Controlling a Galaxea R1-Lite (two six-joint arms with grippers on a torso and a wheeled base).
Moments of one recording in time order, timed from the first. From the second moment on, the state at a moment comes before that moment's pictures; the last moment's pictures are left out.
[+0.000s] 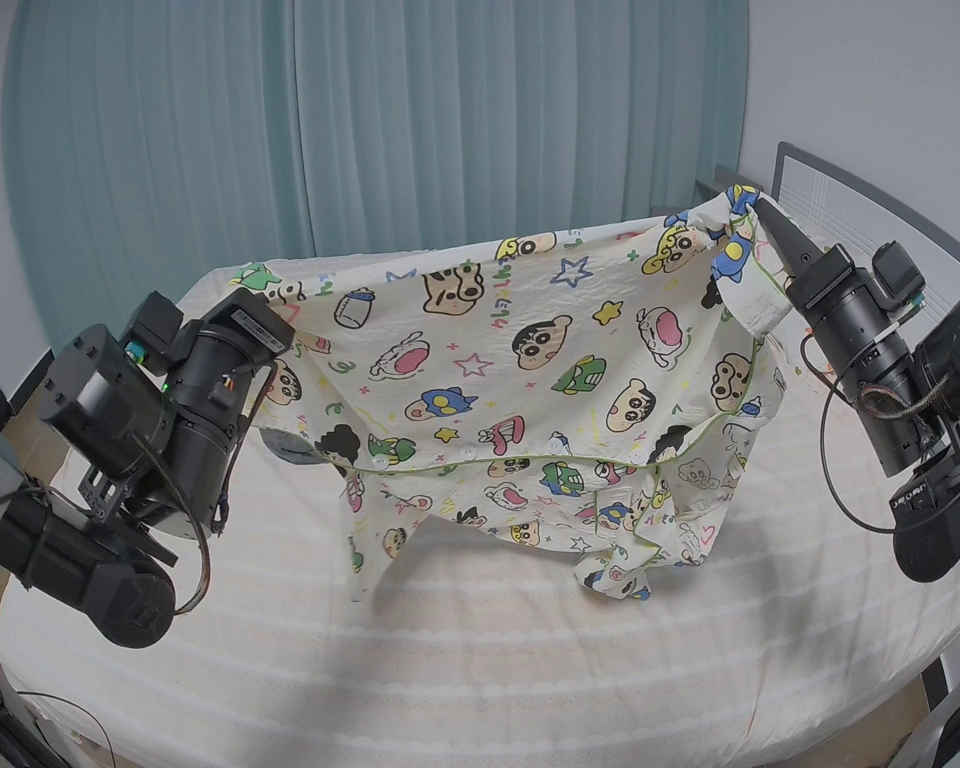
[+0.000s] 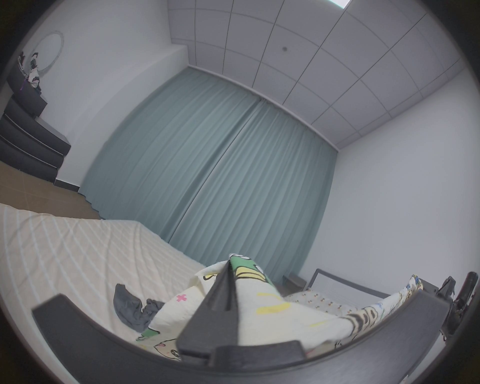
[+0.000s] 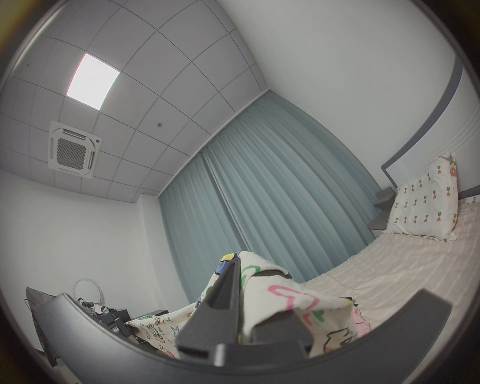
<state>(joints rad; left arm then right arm) -0.49 1.73 -0.61 -1.55 0.47 -0.33 0.42 1.65 -0.65 -1.55 -0.02 0.46</state>
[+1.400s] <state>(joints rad) -0.46 1.83 -0.56 -1.55 0.48 -0.34 0.46 1.67 -0.59 -1.55 -0.01 0.47</state>
